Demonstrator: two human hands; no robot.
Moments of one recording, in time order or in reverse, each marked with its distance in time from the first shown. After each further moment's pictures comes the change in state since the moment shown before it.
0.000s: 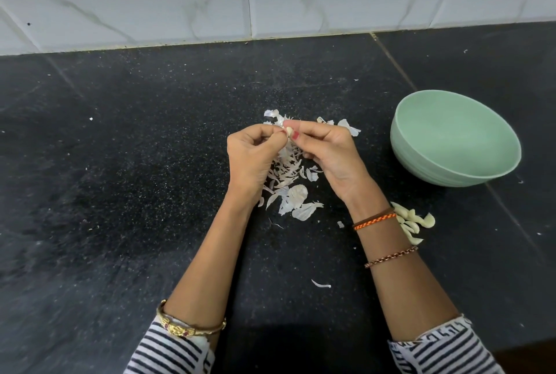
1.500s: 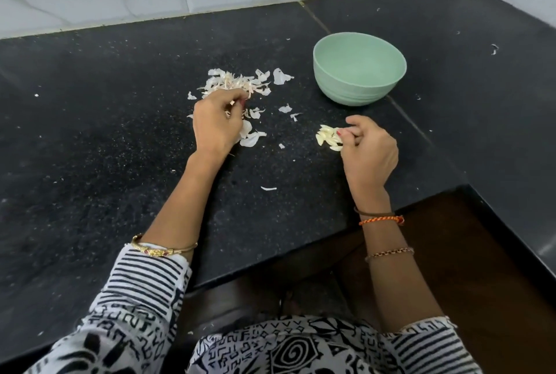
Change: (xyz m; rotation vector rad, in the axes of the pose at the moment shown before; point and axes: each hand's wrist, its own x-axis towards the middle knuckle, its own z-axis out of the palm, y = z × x) left_hand -0.039 -0.015 0.002 0.636 -0.096 0.473; right_hand -0.141 0.020 -0.063 -1.003 0.934 -0.110
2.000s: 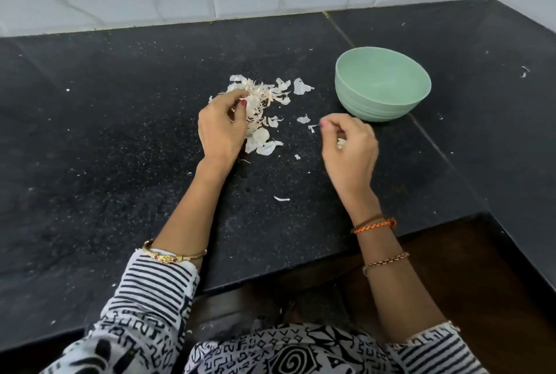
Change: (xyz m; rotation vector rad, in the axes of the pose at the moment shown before) left_hand 0.000 -0.005 -0.011 0.015 0.114 -0.154; right_hand 0.000 -0.036 0.022 0.249 -0.061 -0.279
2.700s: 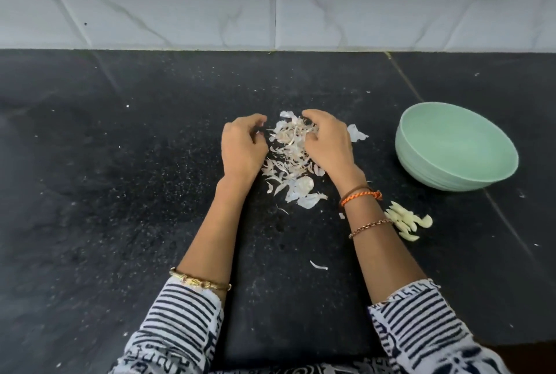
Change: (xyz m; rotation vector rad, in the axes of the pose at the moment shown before) left_hand 0.044 -0.024 -0.012 0.150 0.047 -0.161; right_hand 0.087 -0.031 0.111 -0.052 -0.629 -0.035
